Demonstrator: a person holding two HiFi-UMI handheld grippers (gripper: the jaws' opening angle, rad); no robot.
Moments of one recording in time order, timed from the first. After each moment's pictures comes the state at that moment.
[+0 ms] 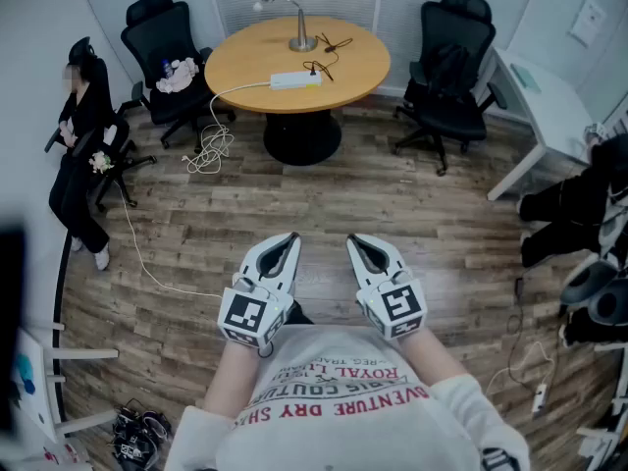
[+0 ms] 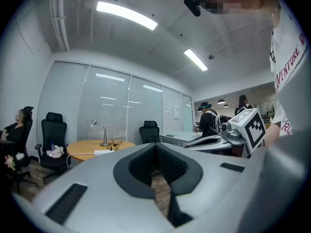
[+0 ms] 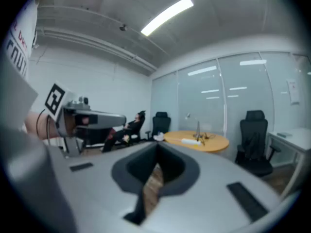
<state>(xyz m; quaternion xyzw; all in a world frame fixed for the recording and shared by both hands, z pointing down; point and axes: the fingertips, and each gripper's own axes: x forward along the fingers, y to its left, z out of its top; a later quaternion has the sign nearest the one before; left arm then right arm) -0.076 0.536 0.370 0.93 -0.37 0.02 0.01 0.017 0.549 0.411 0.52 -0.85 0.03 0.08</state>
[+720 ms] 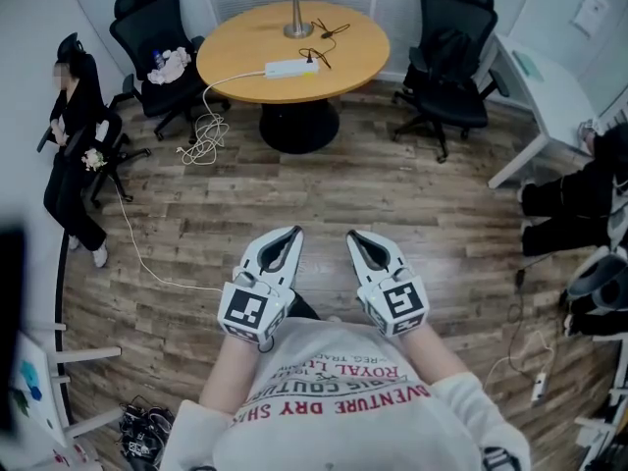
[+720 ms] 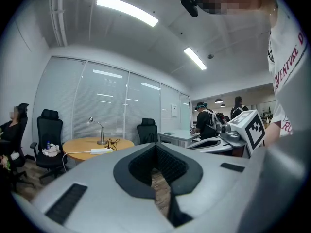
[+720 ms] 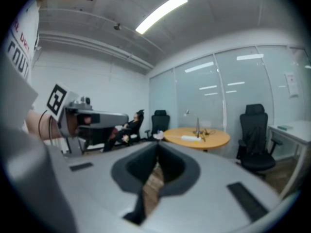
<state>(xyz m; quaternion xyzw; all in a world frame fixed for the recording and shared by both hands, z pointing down) -0.069 0.507 0.375 0.94 -0.35 0.03 0.01 0.018 0.525 0.422 0.52 -0.85 0.06 0.07</state>
